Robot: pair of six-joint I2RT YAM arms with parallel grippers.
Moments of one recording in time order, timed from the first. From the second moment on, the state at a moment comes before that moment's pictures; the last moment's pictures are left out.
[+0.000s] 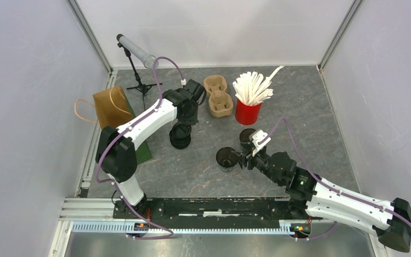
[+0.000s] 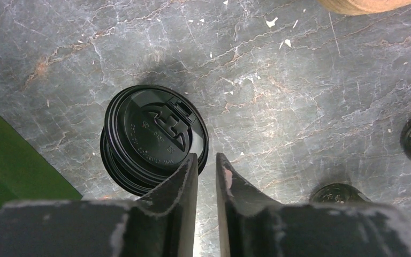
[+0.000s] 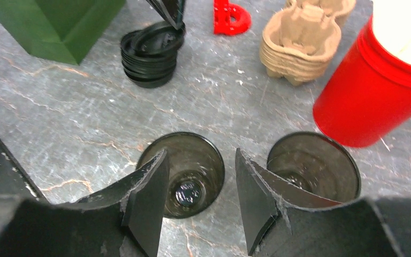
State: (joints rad) left arm -0.61 1.73 1.46 -0.86 -0.23 -0.47; right arm 1.06 0.64 0.38 0.08 0.34 0.09
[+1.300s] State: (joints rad) left arm -0.61 1.89 1.49 -0.86 -0.29 -0.45; right arm 1.06 0.64 0.38 0.09 0.29 0.05
